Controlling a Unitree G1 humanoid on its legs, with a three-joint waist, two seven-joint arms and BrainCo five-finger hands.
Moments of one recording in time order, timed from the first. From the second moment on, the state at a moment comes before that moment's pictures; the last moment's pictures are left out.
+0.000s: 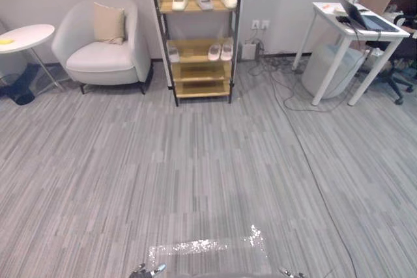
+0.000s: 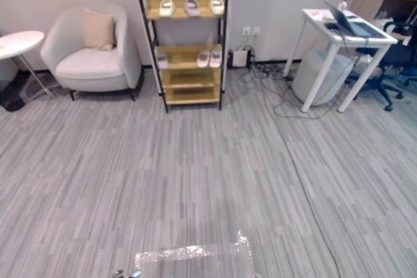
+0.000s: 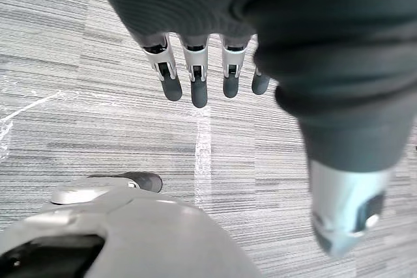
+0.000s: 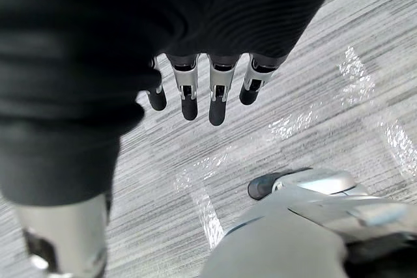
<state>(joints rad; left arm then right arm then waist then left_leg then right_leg) 0.19 0.13 0.07 1.06 -0.08 -0.07 0.04 0.14 -0.11 -0.23 1.12 0.15 -0.02 -0.07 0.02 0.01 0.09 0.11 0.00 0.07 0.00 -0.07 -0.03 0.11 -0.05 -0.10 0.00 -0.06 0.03</state>
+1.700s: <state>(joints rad) 0.13 0.09 0.17 1.01 -0.14 -0.08 0.07 -0.03 -0.11 -0.21 1.09 0.12 -0.04 -0.11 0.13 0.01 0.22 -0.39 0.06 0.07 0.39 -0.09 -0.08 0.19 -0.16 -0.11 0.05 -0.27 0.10</state>
